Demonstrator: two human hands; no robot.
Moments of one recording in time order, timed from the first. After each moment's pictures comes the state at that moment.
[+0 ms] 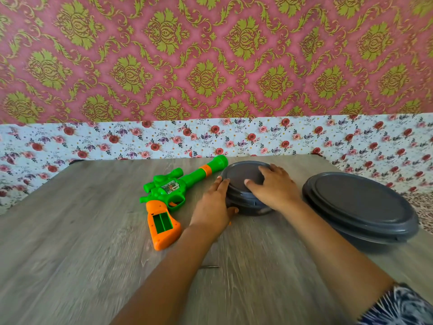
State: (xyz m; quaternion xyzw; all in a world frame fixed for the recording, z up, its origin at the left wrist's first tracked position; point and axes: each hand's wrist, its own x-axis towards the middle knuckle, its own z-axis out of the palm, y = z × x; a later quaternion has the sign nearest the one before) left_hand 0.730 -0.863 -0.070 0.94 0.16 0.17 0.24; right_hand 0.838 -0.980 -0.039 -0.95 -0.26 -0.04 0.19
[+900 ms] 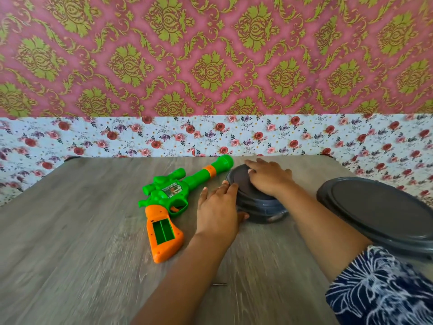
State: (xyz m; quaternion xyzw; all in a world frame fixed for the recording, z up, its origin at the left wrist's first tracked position) left_hand 0.731 -0.865 -0.061 0.97 0.18 0.16 0.10; right_hand 0.875 -0.933 -0.031 -0.95 -0.30 0.03 0.09
